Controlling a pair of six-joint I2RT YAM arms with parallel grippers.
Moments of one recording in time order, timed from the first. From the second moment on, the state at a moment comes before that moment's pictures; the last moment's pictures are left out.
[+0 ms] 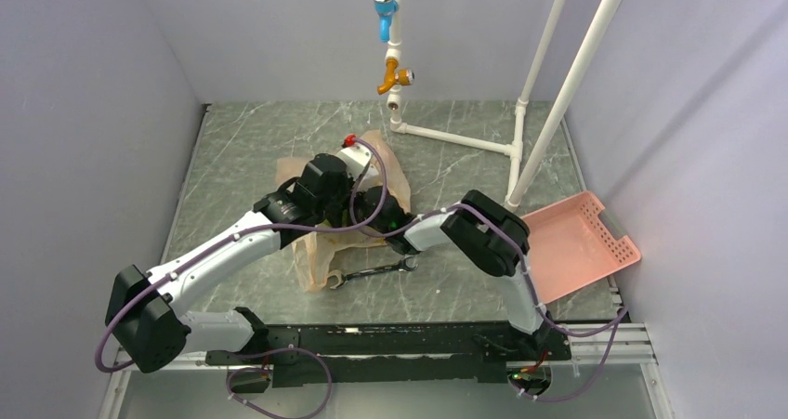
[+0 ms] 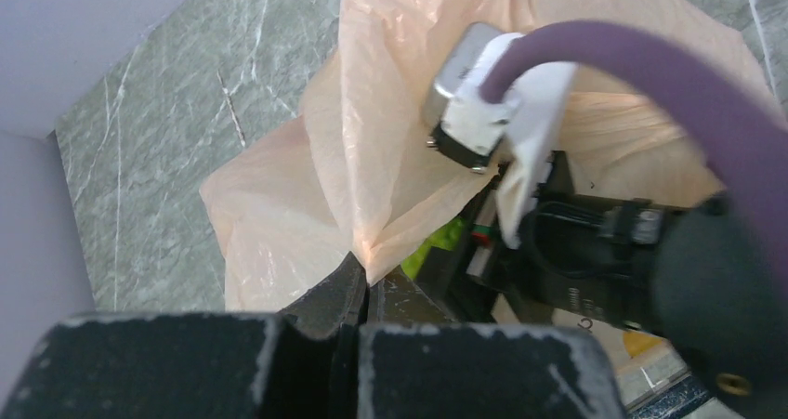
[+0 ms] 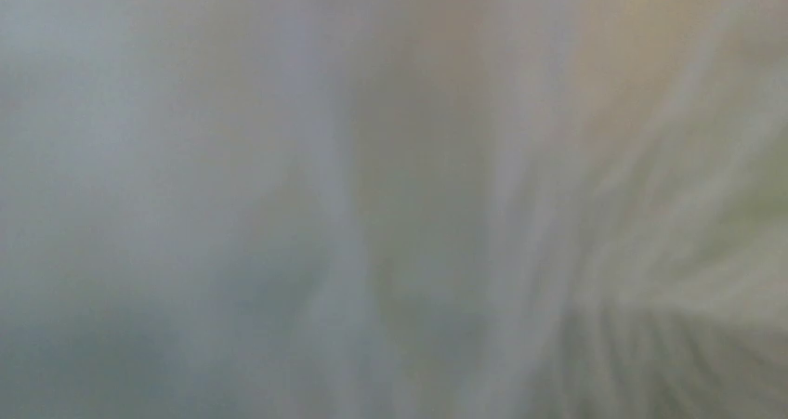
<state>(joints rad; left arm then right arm) -0.73 1.24 1.00 -0.29 -0.42 0.17 0.91 2.13 1.09 0.79 0.03 0.50</state>
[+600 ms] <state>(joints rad) -0.72 1.25 0.99 -0.28 -0.42 0.18 0.91 1.65 0.71 0.75 -0.19 0.52</state>
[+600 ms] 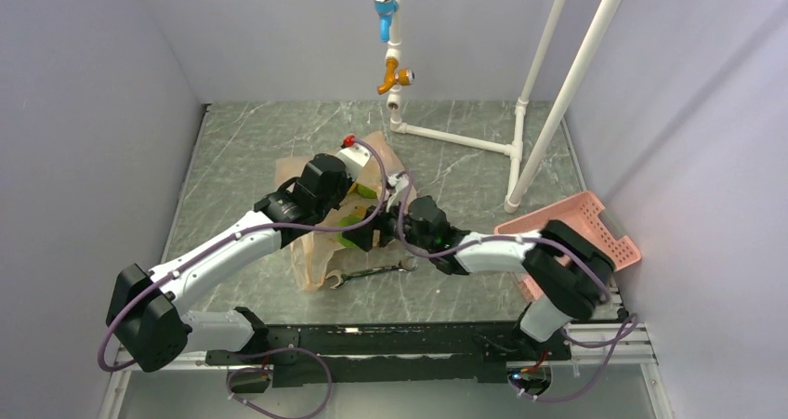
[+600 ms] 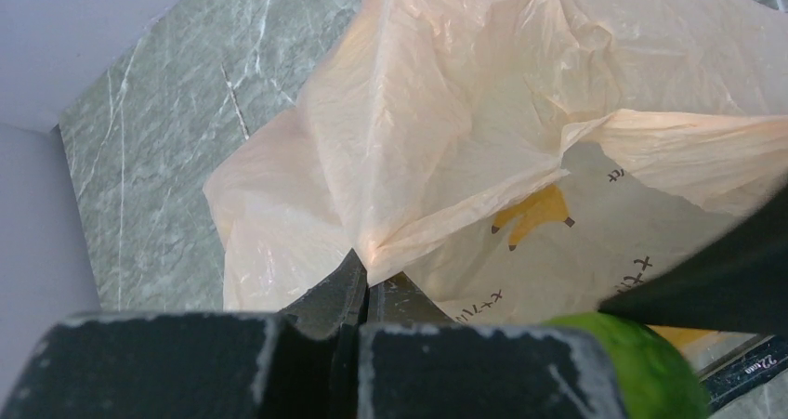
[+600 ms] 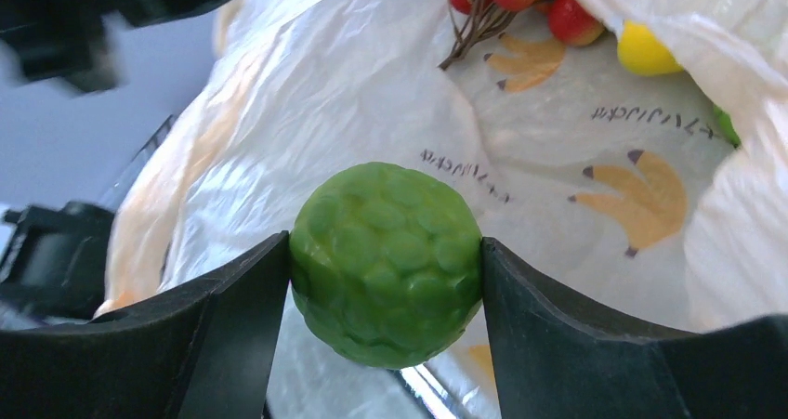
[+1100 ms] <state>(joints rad) -0.72 1.25 0.99 -0.29 -0.42 0.18 0.81 0.79 0.51 0.23 0.46 0.57</state>
